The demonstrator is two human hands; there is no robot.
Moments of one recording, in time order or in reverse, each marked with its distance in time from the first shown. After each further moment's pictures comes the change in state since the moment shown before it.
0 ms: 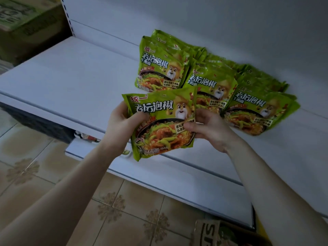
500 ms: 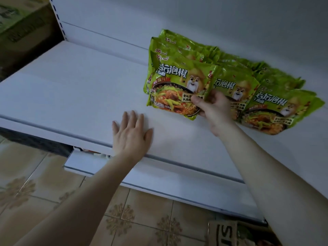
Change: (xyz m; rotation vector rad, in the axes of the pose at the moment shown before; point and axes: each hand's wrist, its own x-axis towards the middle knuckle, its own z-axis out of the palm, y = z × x) left_hand 0.062 -0.069 -0.059 1.445 -0.060 0.099; right_hand 0.083 -0.009 0.046 0.094 0.561 -0.143
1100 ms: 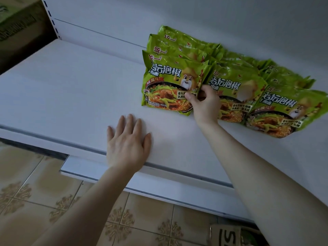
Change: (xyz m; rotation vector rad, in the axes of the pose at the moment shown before) left_hand -0.001 -0.003 0.008 0.099 0.056 0.024; right_hand 0.027 0.023 0.031 -0.429 0.250 -0.314
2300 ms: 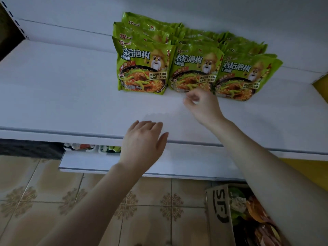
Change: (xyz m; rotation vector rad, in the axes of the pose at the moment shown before) left_hand -0.062 0.056 -0.041 -0.195 0.116 0.497; right_hand -0.057 -0.003 -0.099 -0.270 -0.301 0.042
